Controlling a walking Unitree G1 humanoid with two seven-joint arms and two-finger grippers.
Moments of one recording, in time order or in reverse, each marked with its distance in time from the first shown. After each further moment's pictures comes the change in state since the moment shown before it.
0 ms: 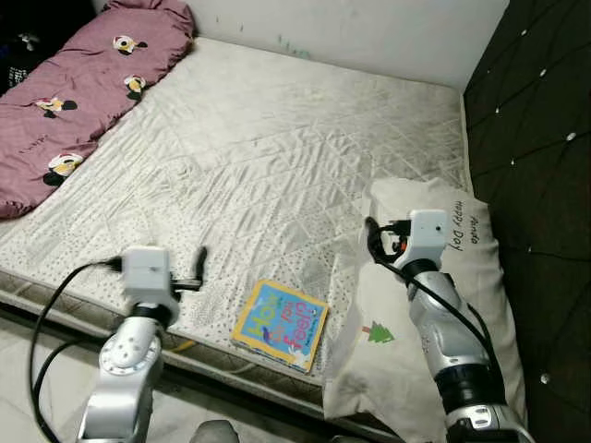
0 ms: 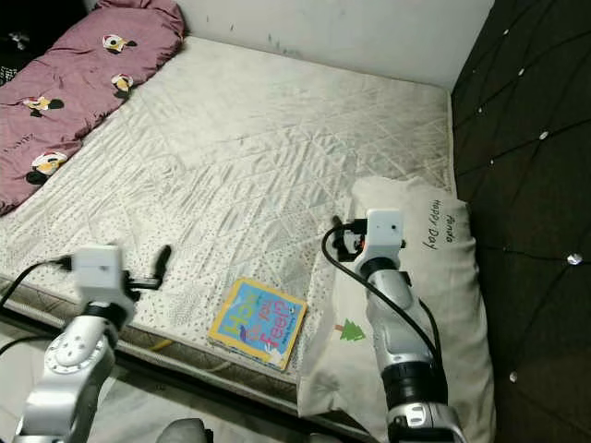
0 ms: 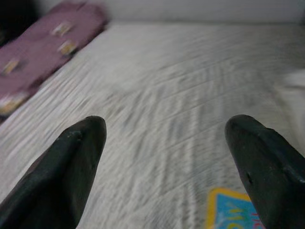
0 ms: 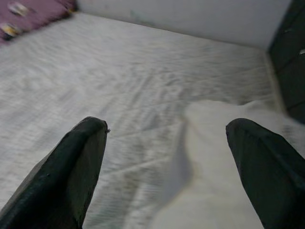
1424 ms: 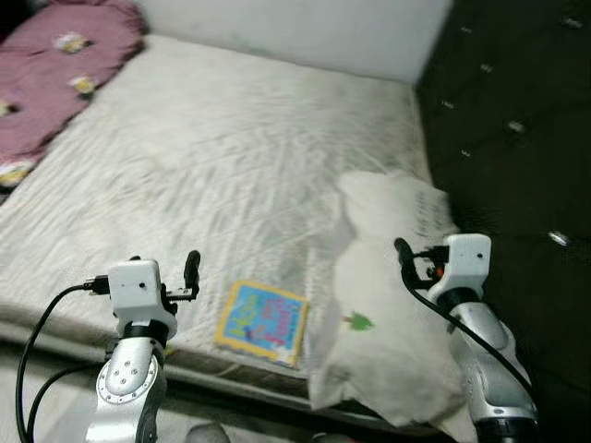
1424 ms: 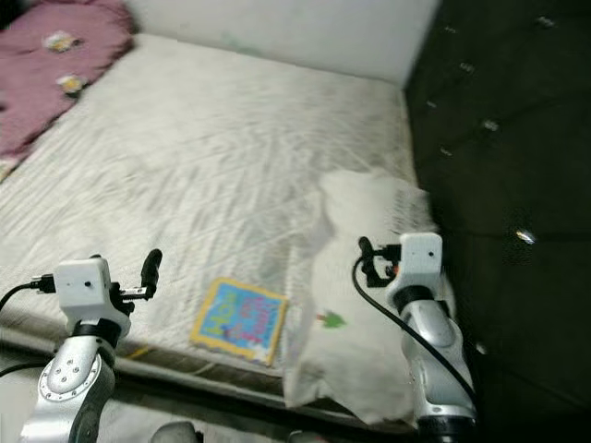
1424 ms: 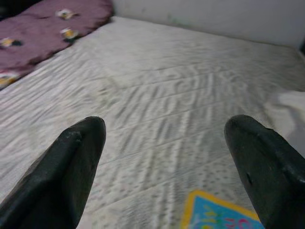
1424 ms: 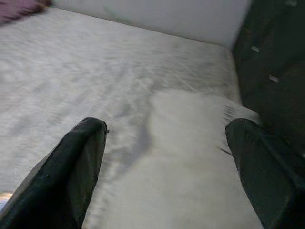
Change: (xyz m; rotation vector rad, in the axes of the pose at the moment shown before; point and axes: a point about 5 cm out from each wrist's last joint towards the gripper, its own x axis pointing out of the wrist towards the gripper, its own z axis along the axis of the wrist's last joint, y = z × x) left arm -0.027 0.004 0.000 -0.137 0.029 0.192; right arm -0.046 -0.027 -0.001 0.010 -0.001 0.027
